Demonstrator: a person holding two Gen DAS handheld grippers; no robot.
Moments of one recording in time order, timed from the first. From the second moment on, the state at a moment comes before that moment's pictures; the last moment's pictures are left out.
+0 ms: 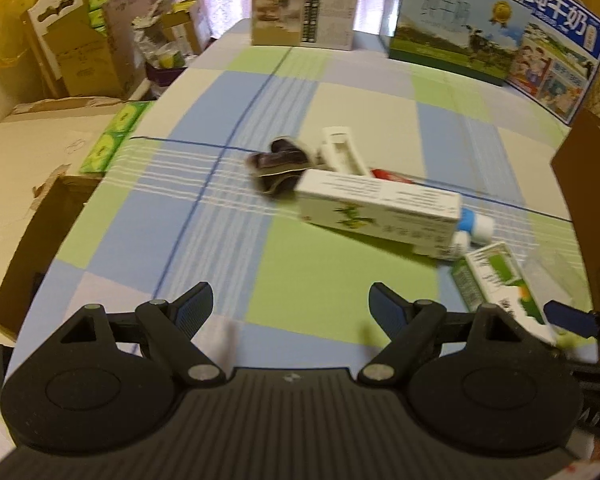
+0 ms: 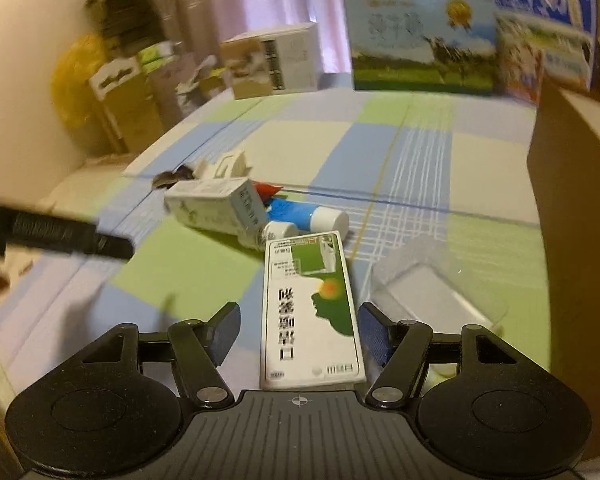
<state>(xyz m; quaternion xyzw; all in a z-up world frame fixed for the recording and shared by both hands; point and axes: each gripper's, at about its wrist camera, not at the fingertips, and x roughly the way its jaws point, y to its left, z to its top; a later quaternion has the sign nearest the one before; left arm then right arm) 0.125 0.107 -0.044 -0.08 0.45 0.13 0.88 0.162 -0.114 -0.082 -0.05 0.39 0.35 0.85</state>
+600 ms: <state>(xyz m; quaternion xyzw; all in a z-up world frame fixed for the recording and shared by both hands) 0.131 0.111 -0.044 -0.11 0.45 0.12 0.88 0.157 -0.108 -0.088 -0.09 0.45 0.32 0.83</state>
